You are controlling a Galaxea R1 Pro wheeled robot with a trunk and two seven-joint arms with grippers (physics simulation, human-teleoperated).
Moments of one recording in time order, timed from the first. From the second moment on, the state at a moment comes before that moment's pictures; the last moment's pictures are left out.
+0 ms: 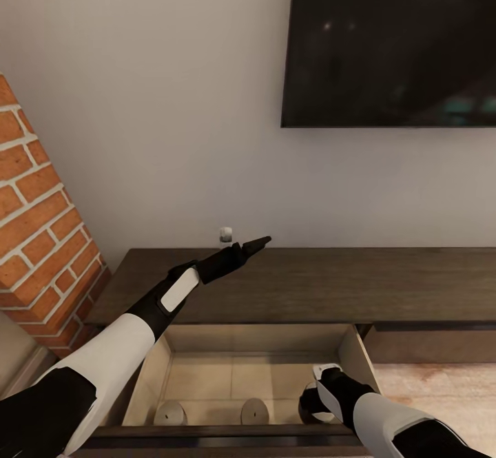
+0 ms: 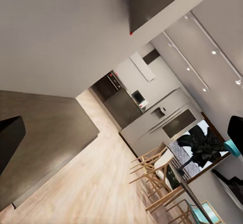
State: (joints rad) left arm -0.97 -0.03 -0.49 -0.64 1.06 0.39 -0.88; right arm -0.75 0.06 0.29 -0.06 -0.19 0.43 -0.08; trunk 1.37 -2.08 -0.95
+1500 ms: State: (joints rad) left arm -0.97 -0.03 -0.49 -0.65 1.06 0.39 -0.88; right arm -0.75 0.07 0.29 -0.07 -0.18 0.43 -0.08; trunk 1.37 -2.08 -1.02
